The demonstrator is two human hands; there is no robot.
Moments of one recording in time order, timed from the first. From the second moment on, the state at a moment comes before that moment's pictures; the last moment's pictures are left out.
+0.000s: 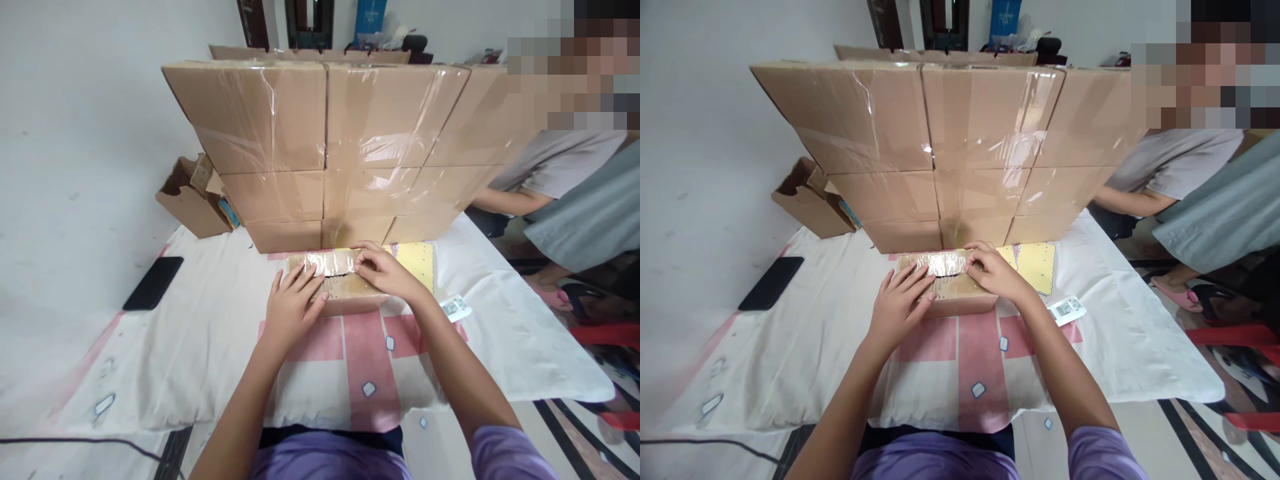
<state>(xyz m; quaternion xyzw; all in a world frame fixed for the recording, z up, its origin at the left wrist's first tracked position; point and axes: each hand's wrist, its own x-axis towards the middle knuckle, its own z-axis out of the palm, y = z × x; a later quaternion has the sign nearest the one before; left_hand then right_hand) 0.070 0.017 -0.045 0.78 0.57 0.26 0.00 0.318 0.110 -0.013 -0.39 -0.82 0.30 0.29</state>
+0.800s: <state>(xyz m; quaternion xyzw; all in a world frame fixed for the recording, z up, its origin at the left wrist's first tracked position) 0.069 0.015 -0.044 0.78 0.57 0.26 0.01 0.315 0.107 -0.012 -0.41 -0.81 0.30 0.29</state>
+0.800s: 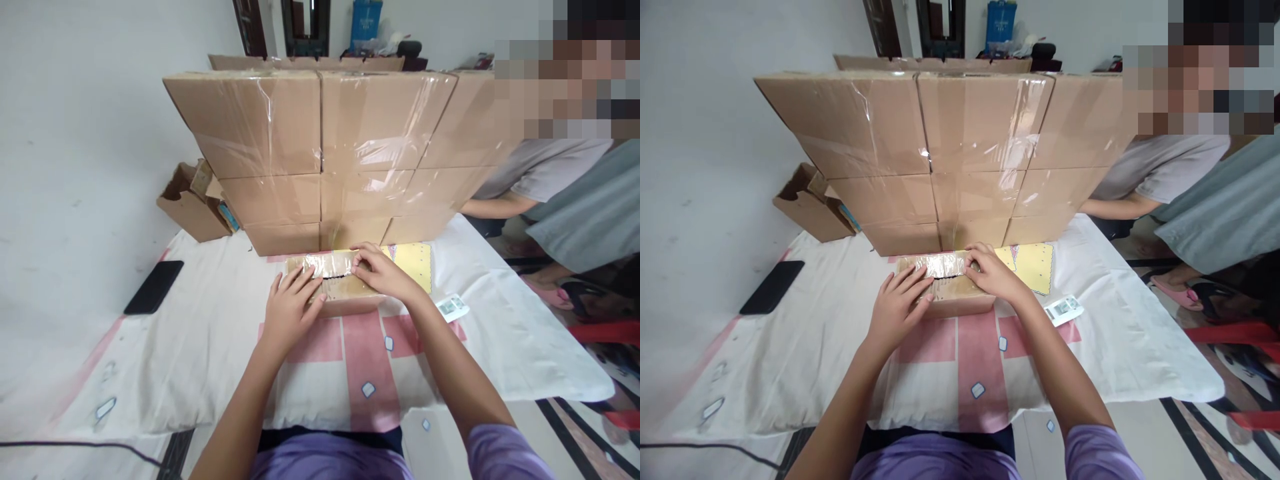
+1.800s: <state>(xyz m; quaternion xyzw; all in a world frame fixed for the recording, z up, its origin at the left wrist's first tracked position) 0.108 0.009 -0.016 0.80 0.55 0.25 -0.02 0.322 0.096 0.005 -0.42 -0.77 0.35 0.32</state>
